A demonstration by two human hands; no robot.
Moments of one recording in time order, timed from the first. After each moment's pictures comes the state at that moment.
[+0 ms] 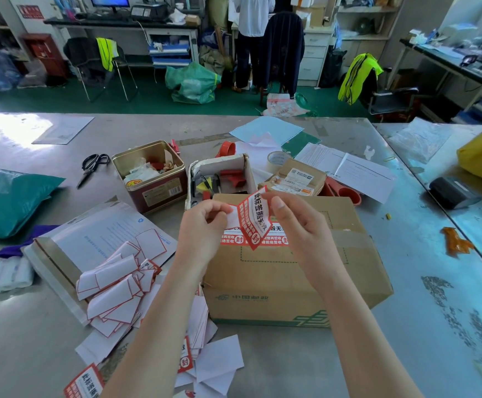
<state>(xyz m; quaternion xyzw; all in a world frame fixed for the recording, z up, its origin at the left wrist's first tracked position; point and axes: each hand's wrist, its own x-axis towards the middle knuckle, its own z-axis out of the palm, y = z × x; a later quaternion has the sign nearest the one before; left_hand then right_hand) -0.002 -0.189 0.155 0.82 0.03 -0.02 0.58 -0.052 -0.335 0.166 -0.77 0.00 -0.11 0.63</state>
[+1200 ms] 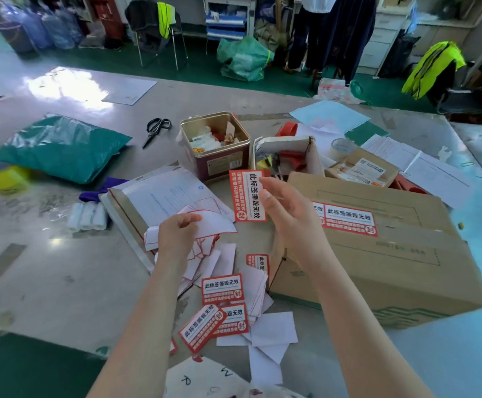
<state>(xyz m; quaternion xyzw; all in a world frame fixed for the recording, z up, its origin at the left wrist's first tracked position) 0.007 -0.022 0.053 0.74 0.28 0.04 0.61 -0.025 -0.204 0.141 -0.81 -0.04 -0.01 0.59</state>
